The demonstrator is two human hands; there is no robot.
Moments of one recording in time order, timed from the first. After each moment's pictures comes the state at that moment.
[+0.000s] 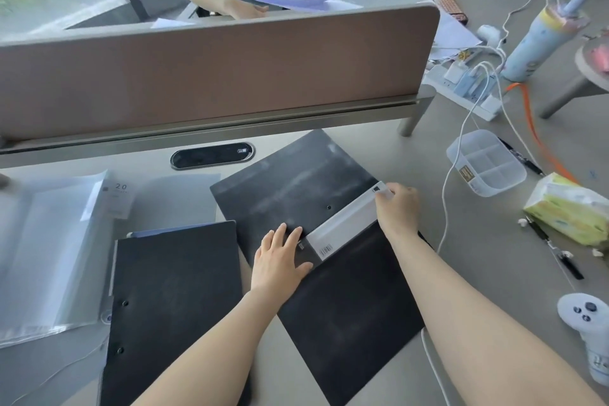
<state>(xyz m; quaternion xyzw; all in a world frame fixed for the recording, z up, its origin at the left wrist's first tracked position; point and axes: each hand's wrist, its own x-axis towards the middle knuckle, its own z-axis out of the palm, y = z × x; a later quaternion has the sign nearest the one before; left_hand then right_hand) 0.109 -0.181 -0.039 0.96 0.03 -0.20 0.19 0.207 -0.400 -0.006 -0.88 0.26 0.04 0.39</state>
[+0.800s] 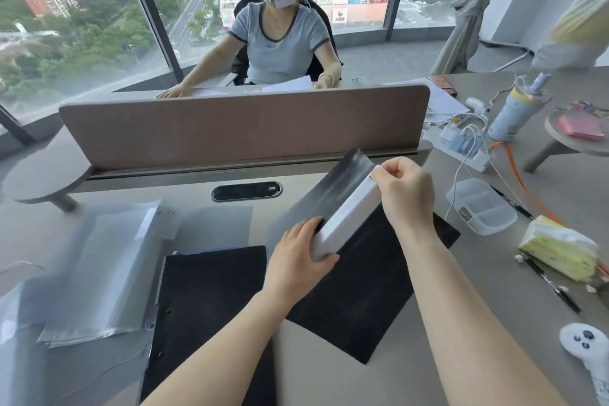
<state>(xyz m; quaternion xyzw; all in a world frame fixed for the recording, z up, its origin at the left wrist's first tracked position) 0.092 -0.163 0.081 0.93 -0.03 0.03 0.36 0.156 -0.332 0.186 -0.83 0.13 -0.13 0.53</state>
